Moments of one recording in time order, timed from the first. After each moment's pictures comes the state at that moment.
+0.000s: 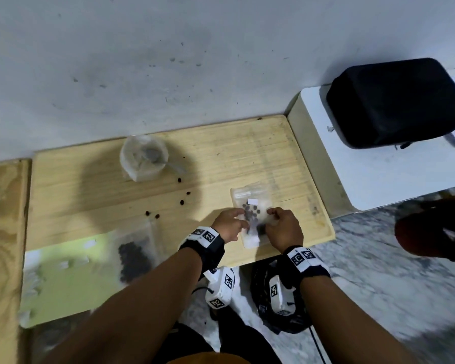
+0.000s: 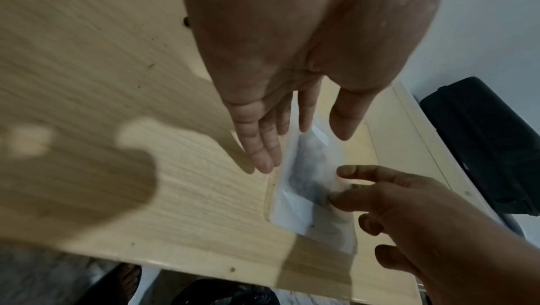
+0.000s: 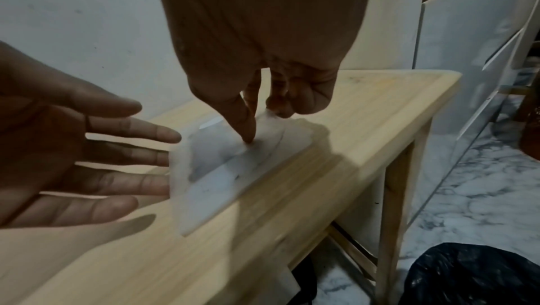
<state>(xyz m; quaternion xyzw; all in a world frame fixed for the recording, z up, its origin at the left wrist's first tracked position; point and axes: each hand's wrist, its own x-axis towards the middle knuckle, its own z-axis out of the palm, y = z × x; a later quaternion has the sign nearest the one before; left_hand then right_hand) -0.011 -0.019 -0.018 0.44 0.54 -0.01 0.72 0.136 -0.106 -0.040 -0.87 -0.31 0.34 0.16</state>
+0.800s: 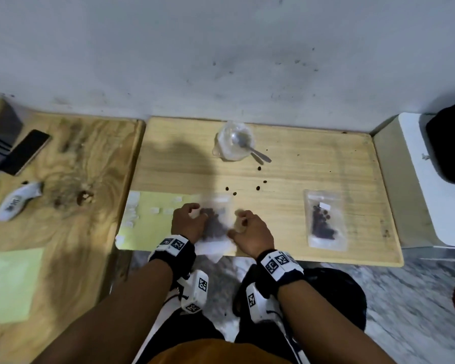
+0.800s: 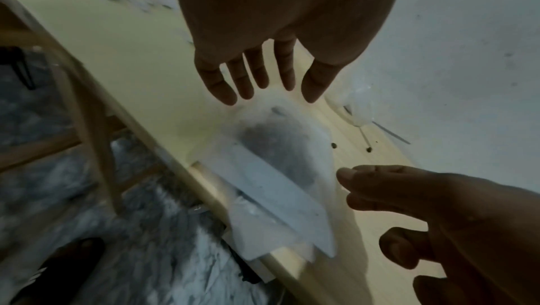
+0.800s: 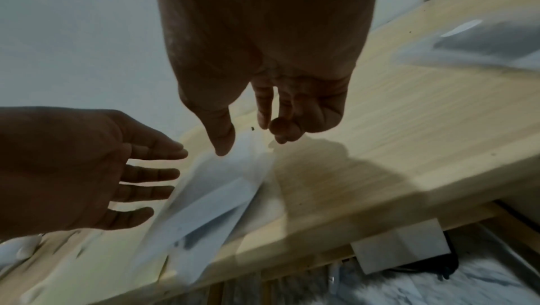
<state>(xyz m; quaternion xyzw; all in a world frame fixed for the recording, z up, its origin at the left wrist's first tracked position) -0.269 -0.035 -0.025 0.40 0.75 0.21 0.48 -0.094 -0.074 -0.031 -0.74 -0.50 0.44 0.10</state>
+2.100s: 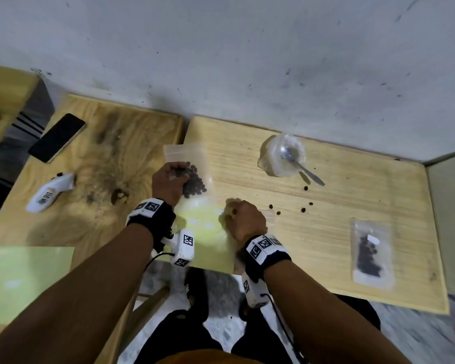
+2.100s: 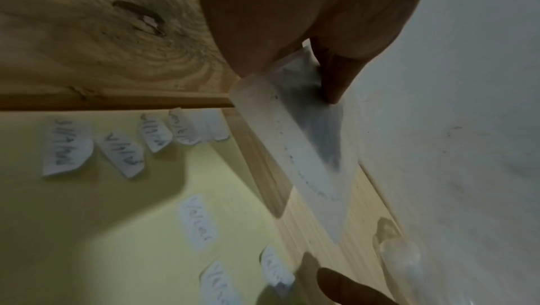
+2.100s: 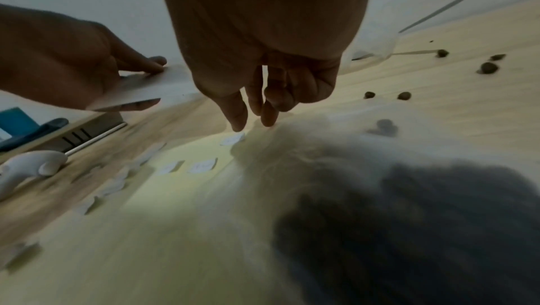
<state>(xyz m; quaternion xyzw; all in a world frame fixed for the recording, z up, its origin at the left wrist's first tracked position) -0.418 0.083 -0.024 0.32 0.69 0.44 0.47 -0.224 0.026 -0.028 -0.69 -0.63 0.36 0.00</state>
